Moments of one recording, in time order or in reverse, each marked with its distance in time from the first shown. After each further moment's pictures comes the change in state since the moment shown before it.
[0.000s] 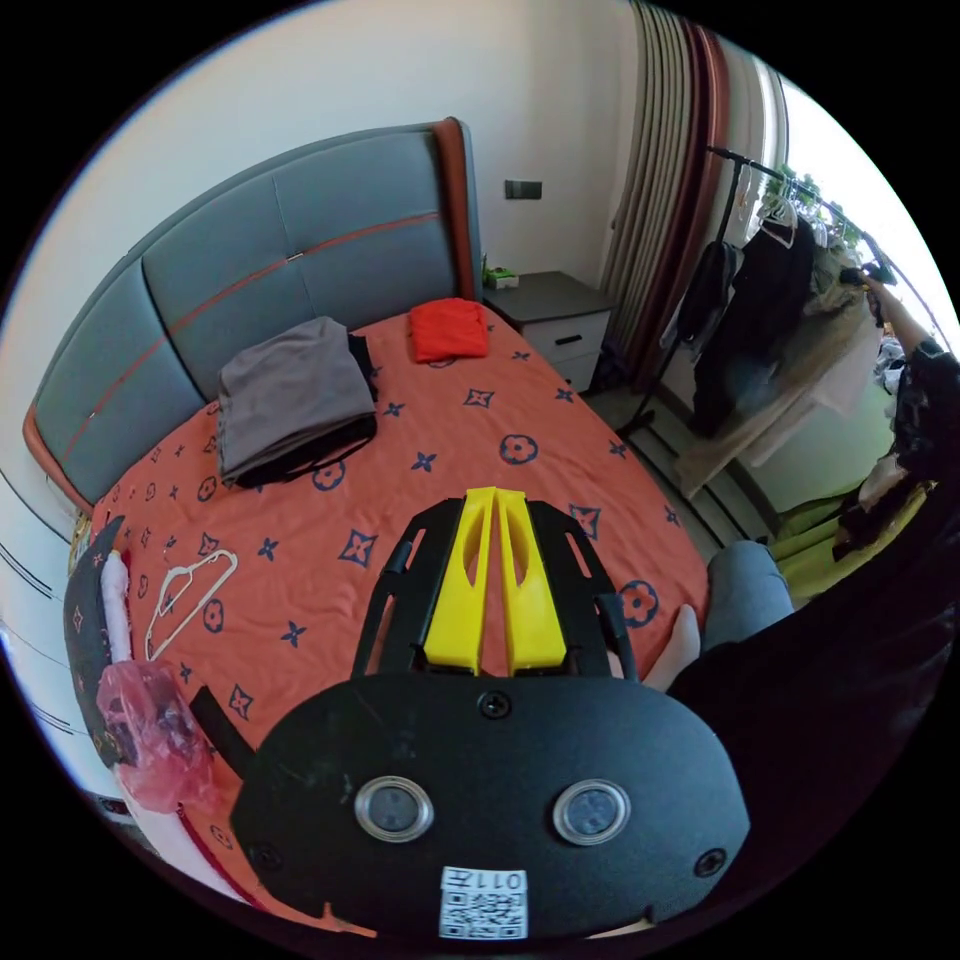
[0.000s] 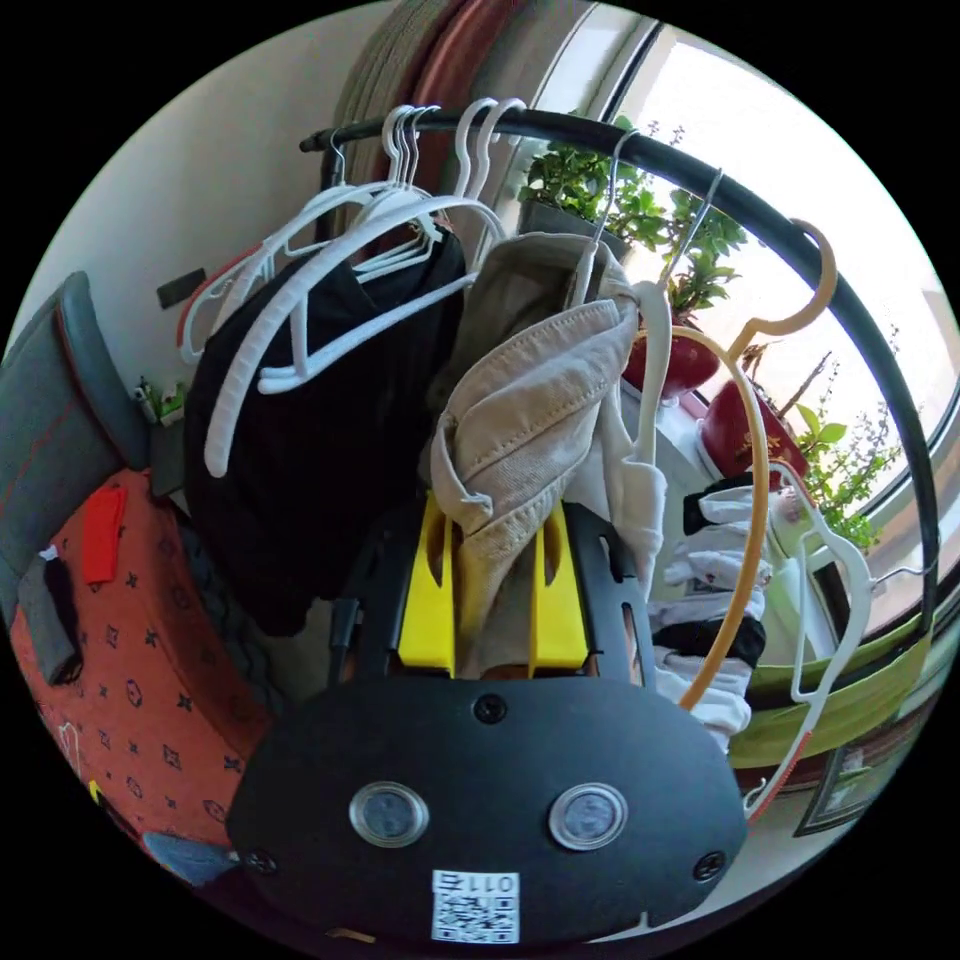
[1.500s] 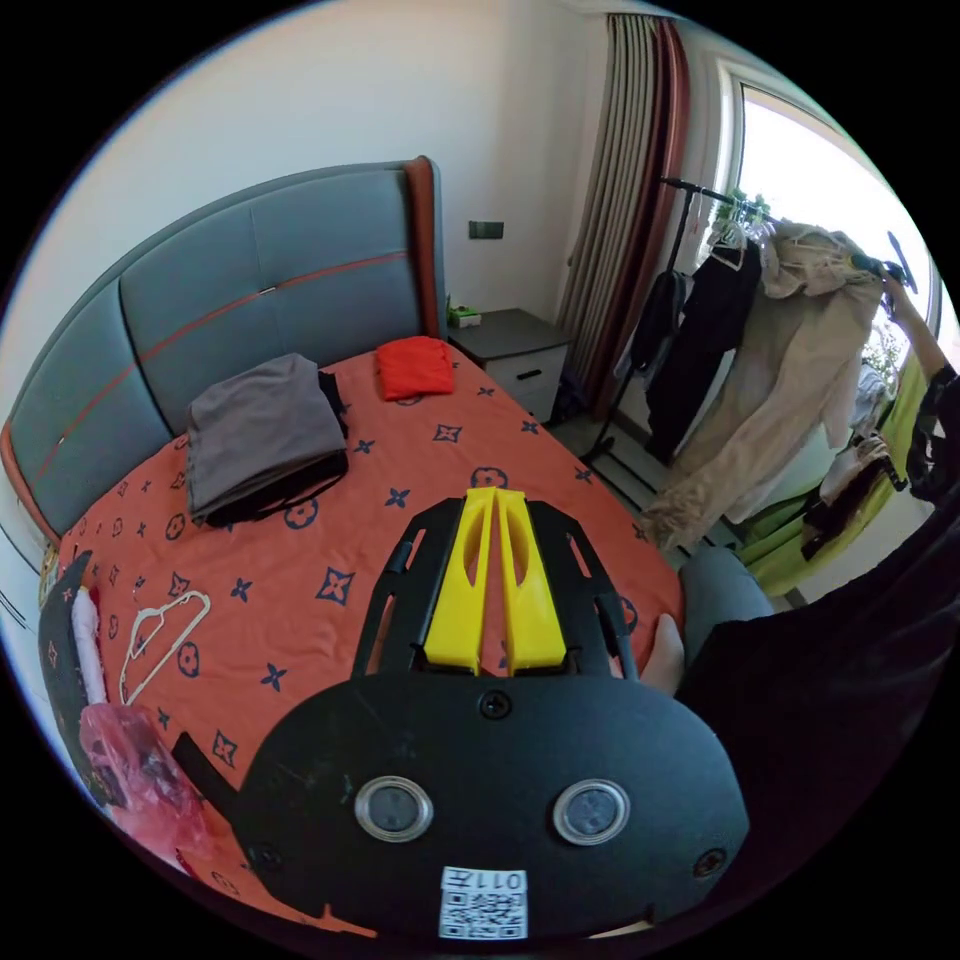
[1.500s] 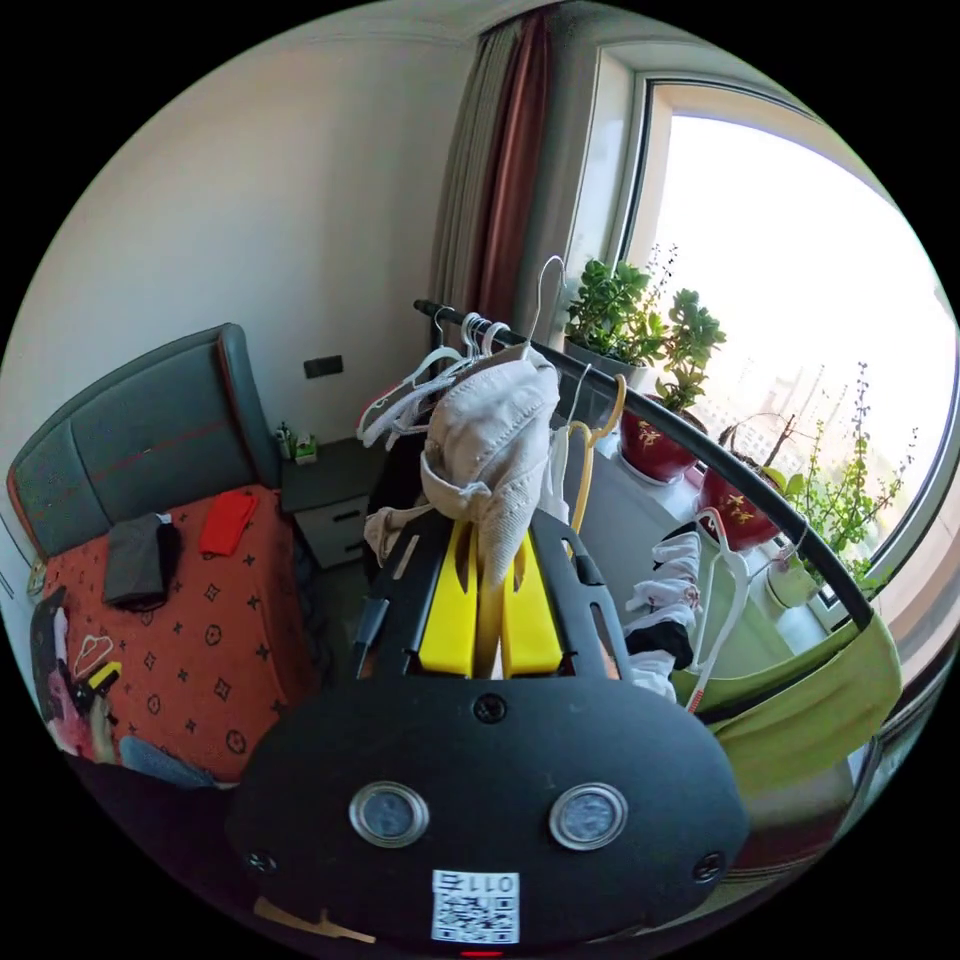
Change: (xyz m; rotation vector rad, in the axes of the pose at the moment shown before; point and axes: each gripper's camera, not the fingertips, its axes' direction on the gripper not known) left arm -0.051 0.115 0.077 0.122 0.116 0.054; right arm 0.003 -0.025 -0.432 0.295 -0.309 -0.124
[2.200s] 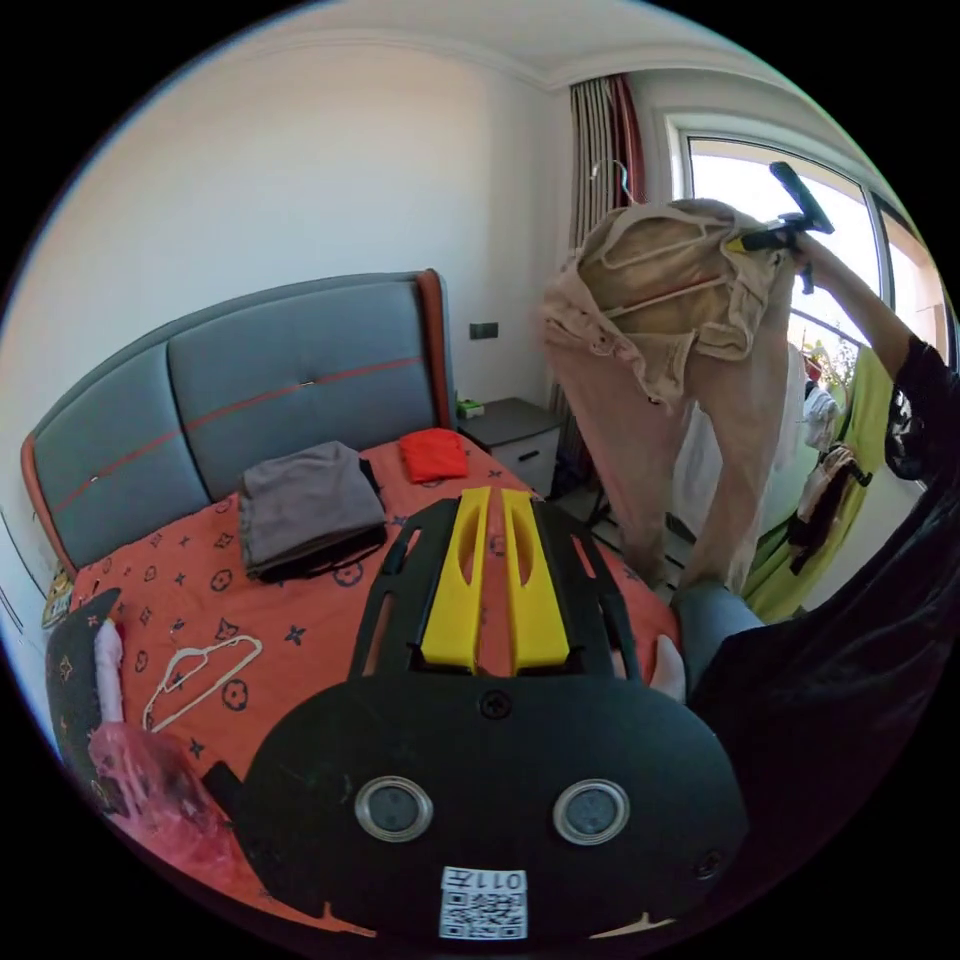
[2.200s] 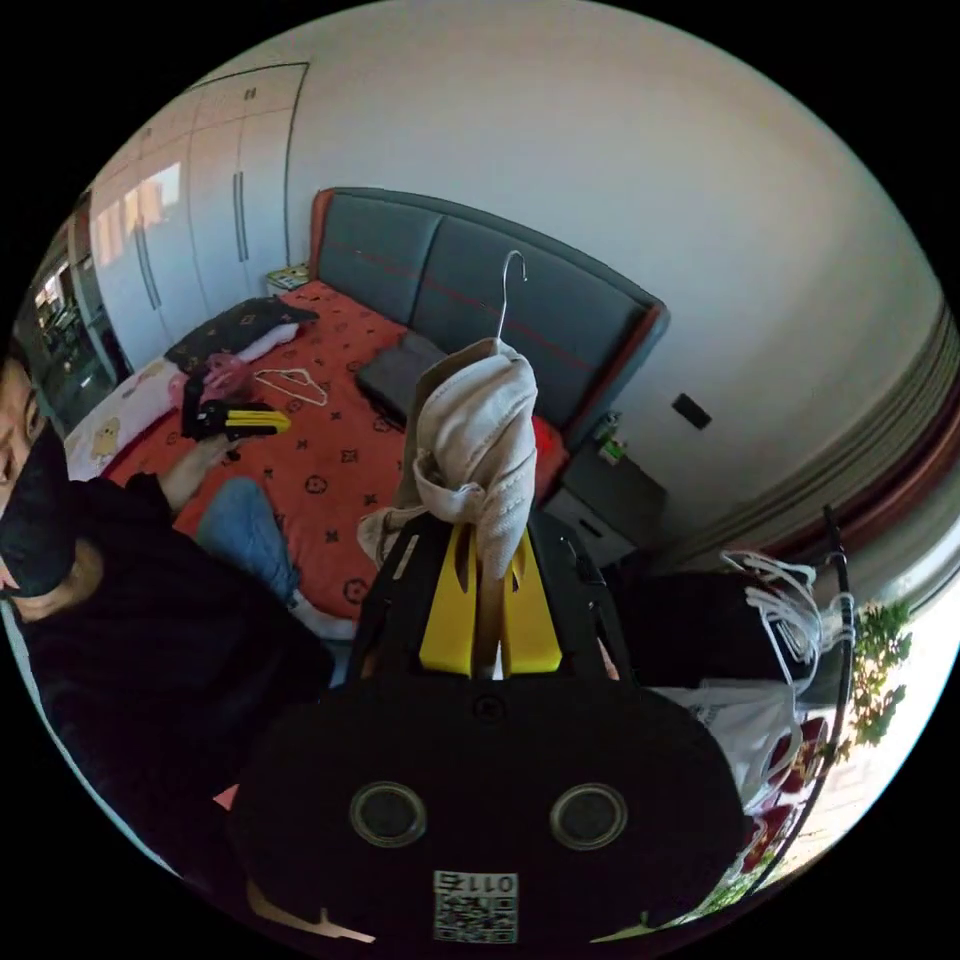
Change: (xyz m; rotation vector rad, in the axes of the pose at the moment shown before) left arm -0.011 0.091 -0.055 0.281 -0.032 0.045; right arm -0.491 -0.147 -0.205 -0.041 -0.633 -0.902
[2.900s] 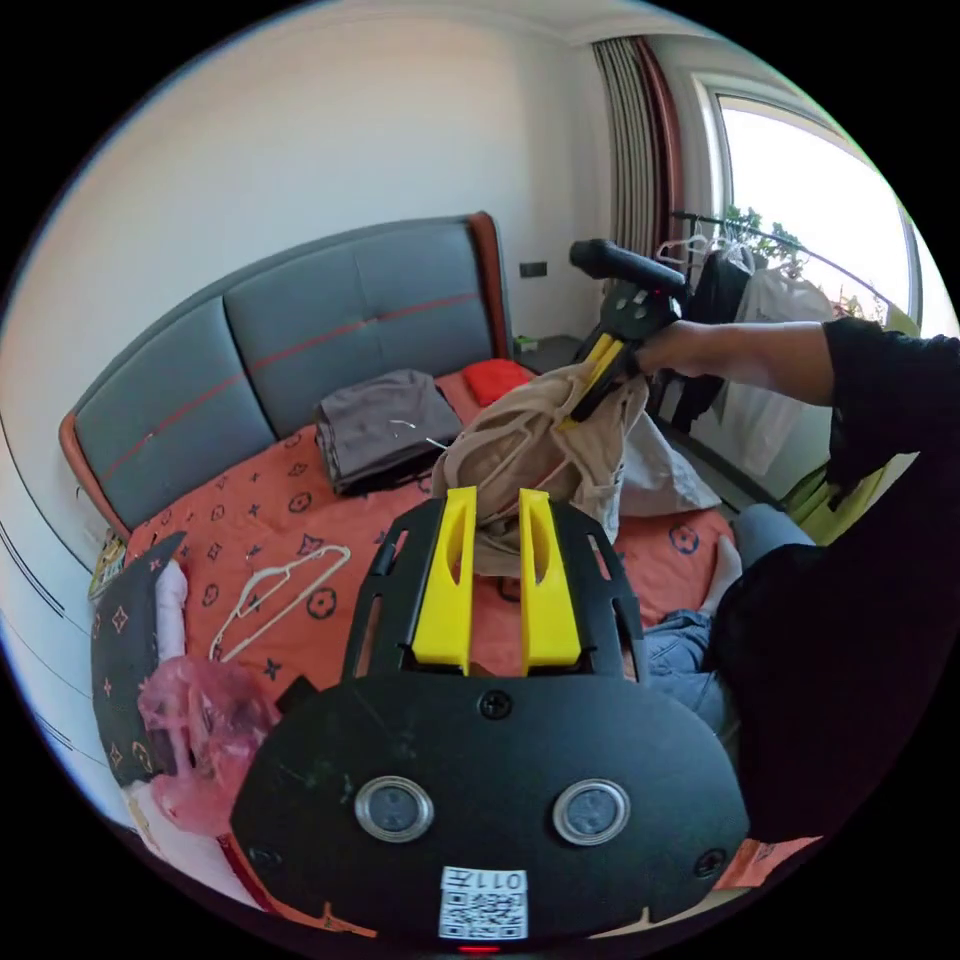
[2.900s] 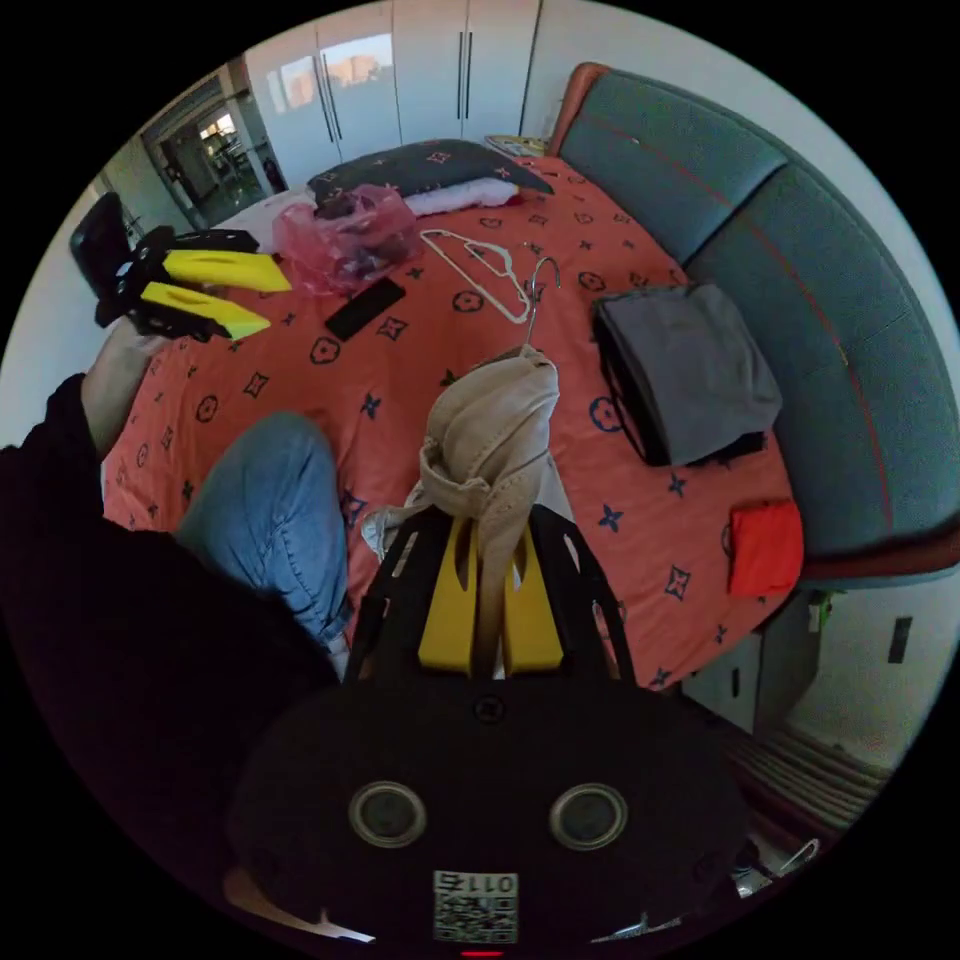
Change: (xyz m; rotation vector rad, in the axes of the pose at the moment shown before) left arm -0.007 0.080 0.047 -0.207 -0.117 -0.006; right arm -0.323 -0.369 0.345 -0.308 -0.391 -0.428
